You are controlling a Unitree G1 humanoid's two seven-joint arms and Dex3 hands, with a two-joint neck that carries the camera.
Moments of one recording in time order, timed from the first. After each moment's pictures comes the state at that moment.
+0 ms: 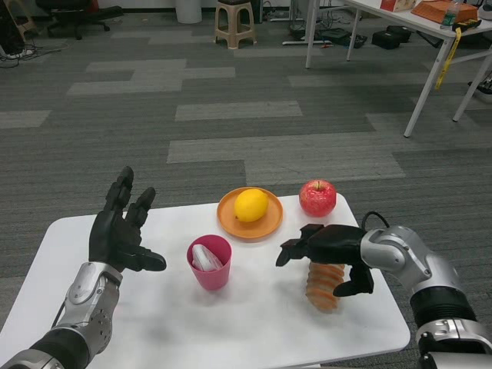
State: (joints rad) left arm -0.48 0.22 -0.53 0.96 -0.89 -0.75 -0.21; right arm -0.25 -0.34 -0.32 0.49 -0.98 -0.97 0.70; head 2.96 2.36
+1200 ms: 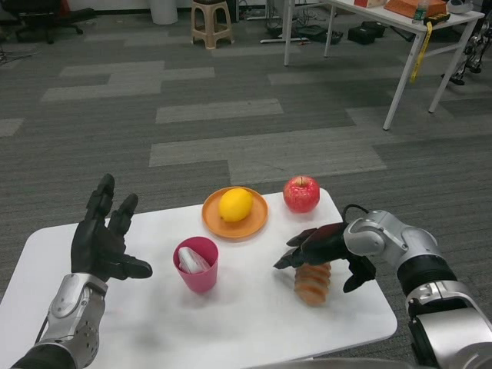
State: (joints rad) left arm -0.47 0.22 -0.53 0.96 -0.89 -0.75 -0.21; right arm -0.34 -0.43 -0.22 0.64 -1.16 -0.96 0.70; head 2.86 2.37
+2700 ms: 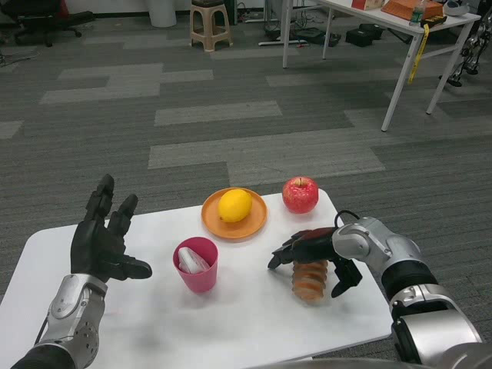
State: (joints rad) left arm -0.47 0.22 -0.53 0.96 -0.90 -0.75 -0.21; right arm -0.36 -0.34 -0.24 0.70 -1.18 -0.81 0.68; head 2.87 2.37
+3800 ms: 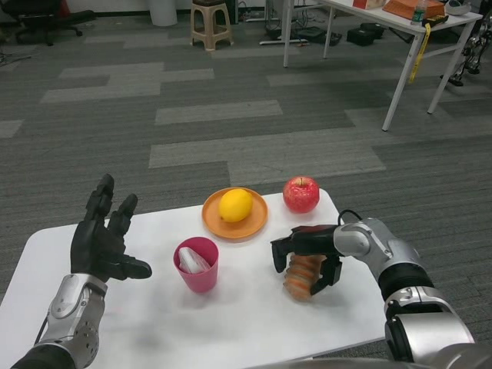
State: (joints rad) left arm -0.47 0.22 -0.53 0.96 -0.90 -0.75 -0.21; right arm -0.36 -0.30 -0.33 0.72 -1.11 -0.78 0.68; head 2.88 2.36
